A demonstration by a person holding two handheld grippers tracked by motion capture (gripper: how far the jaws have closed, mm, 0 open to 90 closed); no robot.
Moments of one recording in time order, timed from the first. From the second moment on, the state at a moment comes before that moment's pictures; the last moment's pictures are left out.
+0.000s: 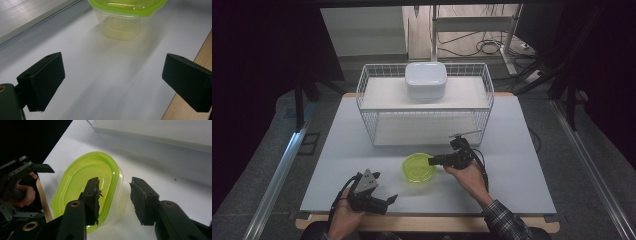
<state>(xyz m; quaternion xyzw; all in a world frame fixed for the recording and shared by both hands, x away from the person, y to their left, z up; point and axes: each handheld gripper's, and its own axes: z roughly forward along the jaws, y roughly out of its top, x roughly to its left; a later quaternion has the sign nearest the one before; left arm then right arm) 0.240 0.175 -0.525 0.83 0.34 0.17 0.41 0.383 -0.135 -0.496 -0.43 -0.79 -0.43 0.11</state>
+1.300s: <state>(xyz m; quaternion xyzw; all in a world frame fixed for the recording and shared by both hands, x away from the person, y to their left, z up) 0.240 0.174 -0.525 0.83 0.33 0.18 0.41 0.376 -0.152 -0.454 -0.43 -0.75 -0.48 0.15</state>
